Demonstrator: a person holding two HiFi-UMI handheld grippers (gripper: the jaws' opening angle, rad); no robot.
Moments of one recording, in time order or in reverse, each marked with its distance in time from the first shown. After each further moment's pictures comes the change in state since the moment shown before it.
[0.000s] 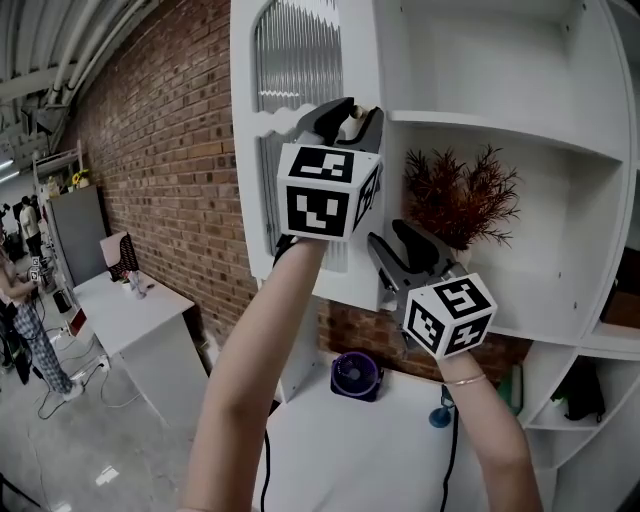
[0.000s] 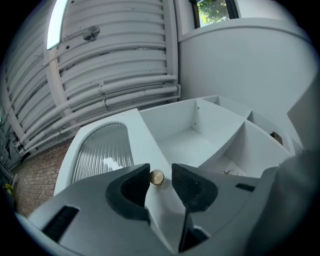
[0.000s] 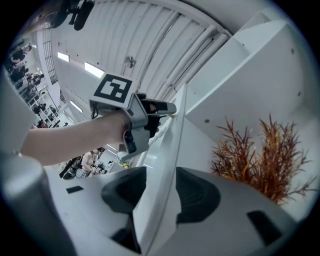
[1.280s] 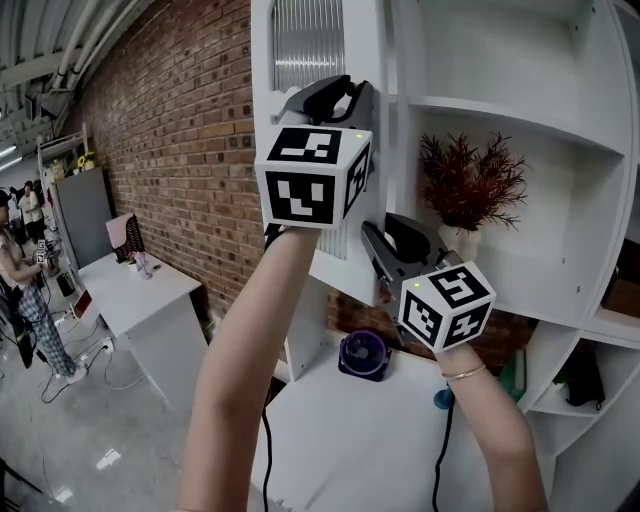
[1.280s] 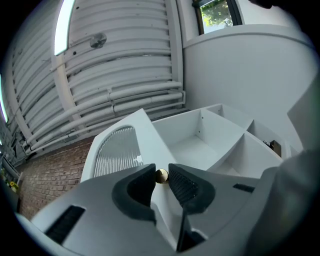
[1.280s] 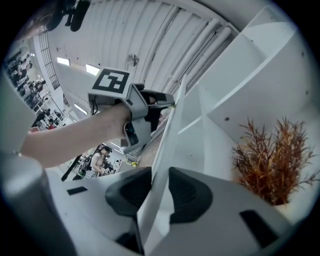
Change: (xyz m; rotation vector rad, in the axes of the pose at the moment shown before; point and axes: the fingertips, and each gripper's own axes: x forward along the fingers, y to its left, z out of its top) left arm -0.053 0.025 0.033 -0.020 -0.025 0.048; right arm -0.002 0.060 0.007 0.040 0.041 0.073
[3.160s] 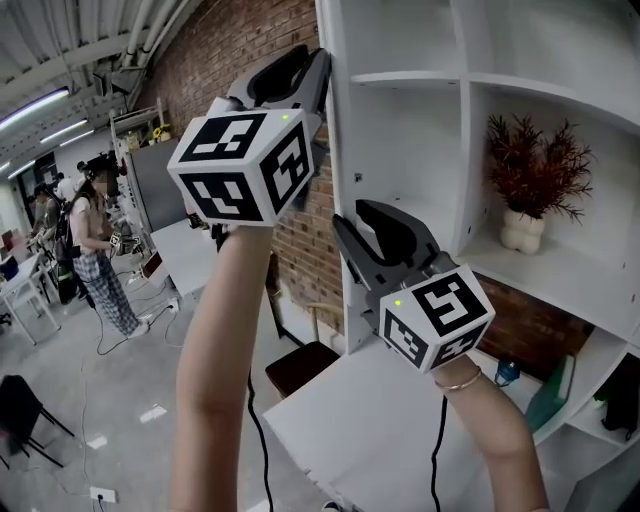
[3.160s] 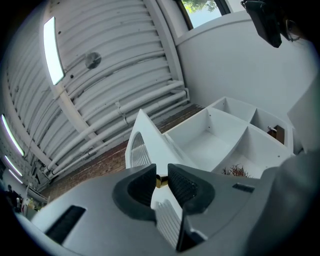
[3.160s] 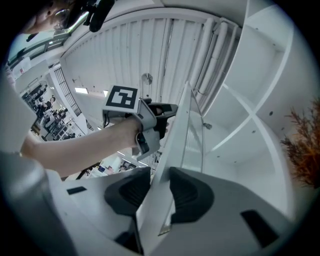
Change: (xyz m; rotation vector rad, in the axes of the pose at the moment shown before) left arm -0.095 0.067 0.054 0.173 0.050 0.152; right arm 0.007 0.130 0.039 0.090 -0.171 0.301
